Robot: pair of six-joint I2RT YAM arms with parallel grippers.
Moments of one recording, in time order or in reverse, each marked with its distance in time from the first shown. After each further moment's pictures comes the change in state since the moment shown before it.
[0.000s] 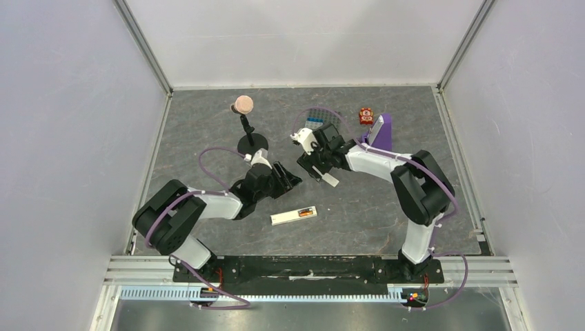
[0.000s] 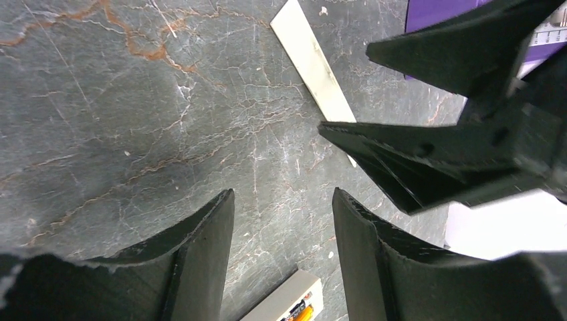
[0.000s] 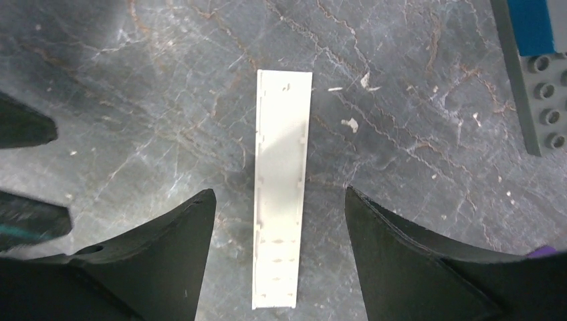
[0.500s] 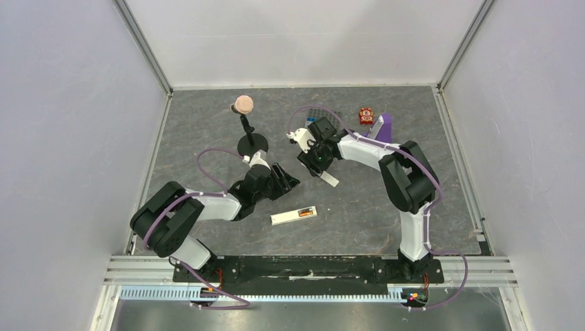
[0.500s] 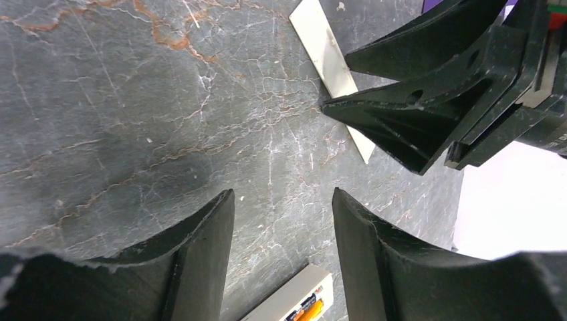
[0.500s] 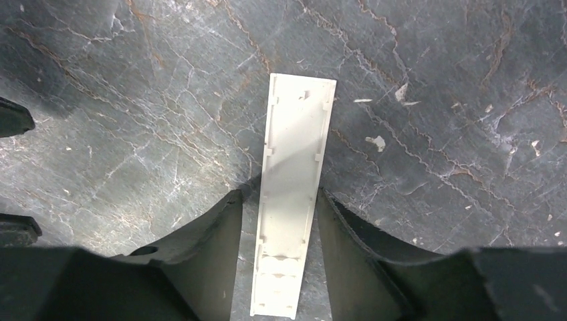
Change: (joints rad) left arm 0.000 -0.022 -0.013 -0.031 -0.015 0.000; right arm -0.032 0.178 0.209 -0.216 -0.082 -0.036
